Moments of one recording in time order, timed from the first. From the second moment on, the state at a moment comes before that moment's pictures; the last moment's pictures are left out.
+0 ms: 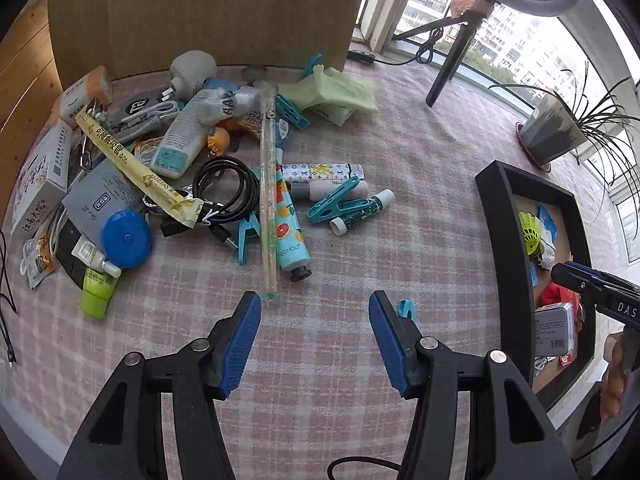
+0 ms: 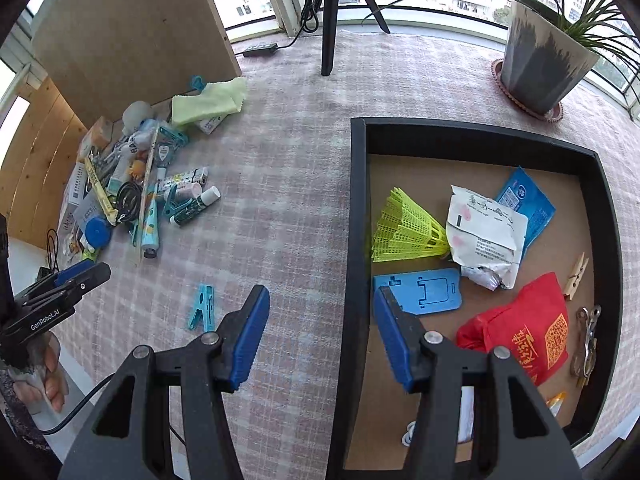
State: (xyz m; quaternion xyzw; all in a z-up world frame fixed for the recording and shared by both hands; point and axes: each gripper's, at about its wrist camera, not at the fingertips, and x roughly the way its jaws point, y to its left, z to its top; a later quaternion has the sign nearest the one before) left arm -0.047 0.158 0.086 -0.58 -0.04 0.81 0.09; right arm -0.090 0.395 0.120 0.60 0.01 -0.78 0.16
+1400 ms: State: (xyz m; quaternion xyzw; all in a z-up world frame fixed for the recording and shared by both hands) left arm -0.045 -0.156 0.133 -0.52 -0.12 0.85 -0.05; right arm -0.071 0.206 0.161 0.55 0.06 -0.81 0.21
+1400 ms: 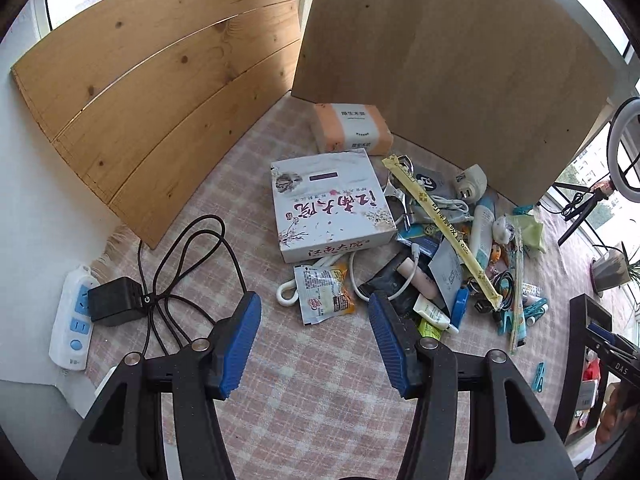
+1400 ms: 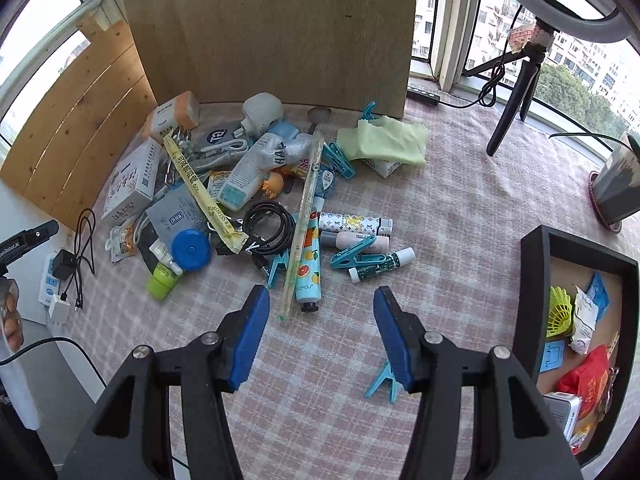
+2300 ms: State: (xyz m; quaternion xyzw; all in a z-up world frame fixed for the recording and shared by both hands) left arm -0.129 -0.200 0.066 -0.56 -0.18 0.81 -0.01; right arm -0.142 -0.060 0.116 0.61 0.11 -0.68 0.37
